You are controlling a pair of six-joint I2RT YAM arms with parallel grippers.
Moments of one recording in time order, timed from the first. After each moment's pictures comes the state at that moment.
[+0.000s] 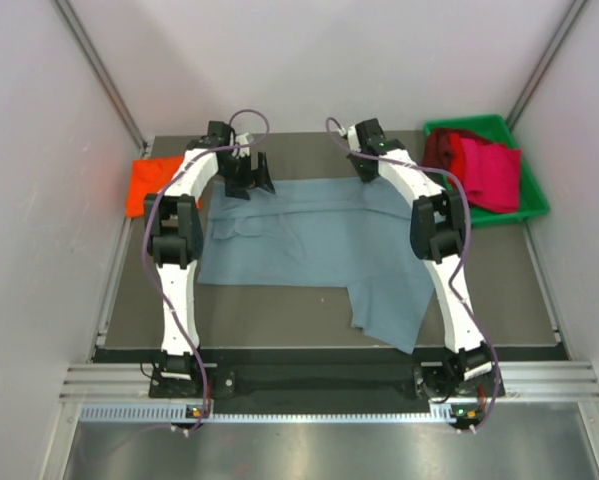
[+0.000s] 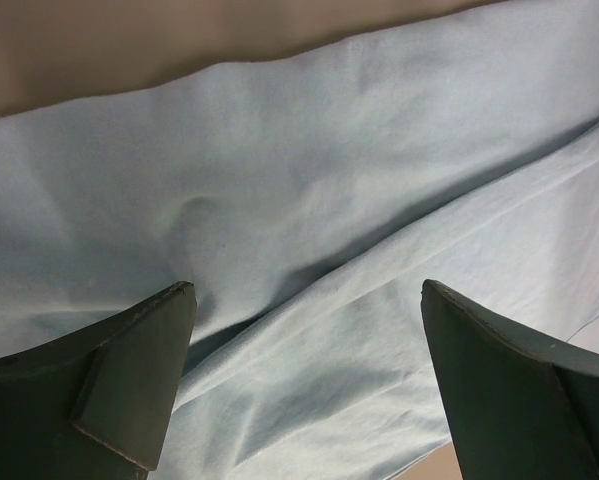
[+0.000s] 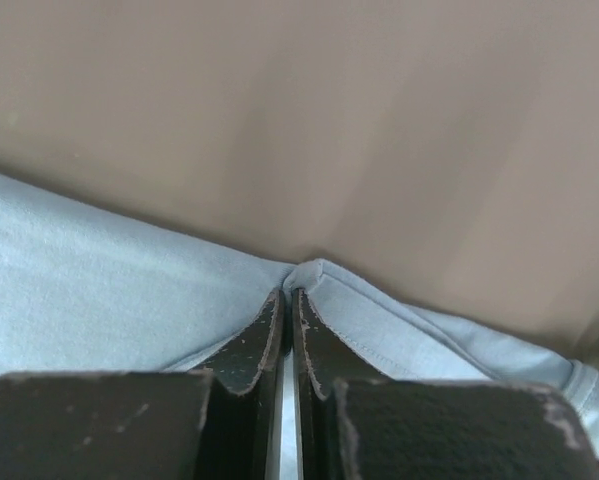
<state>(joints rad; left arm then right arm) -0.10 2.34 2.05 -0.81 0.48 -0.17 0.33 2.54 2.28 -0.68 0.11 -0.24</state>
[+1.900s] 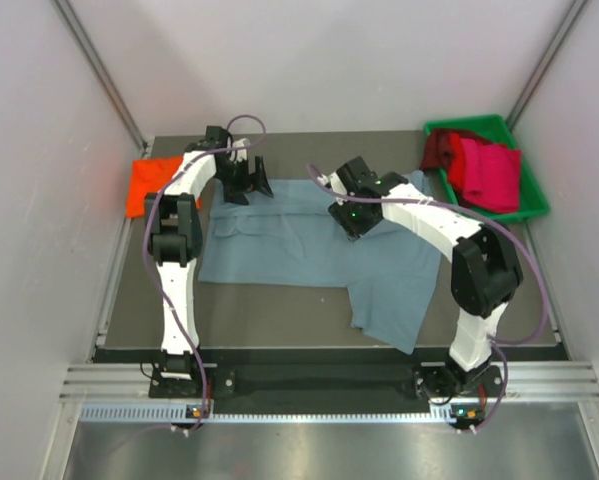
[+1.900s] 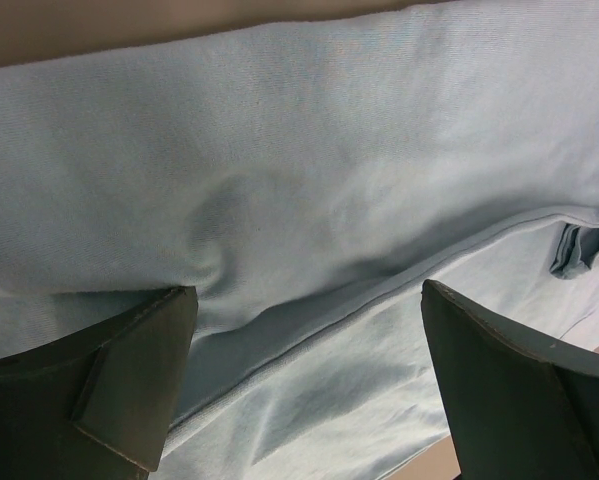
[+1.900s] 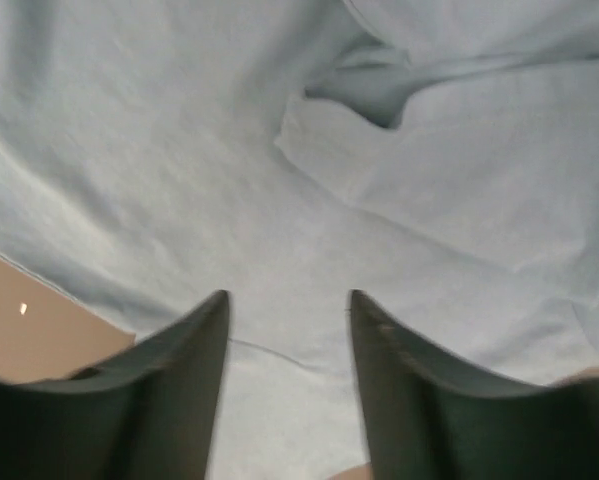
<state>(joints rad) -0.07 2.38 2.06 -0.82 0.51 -0.18 0.60 1.84 1.51 -0.79 0.05 -0.11</state>
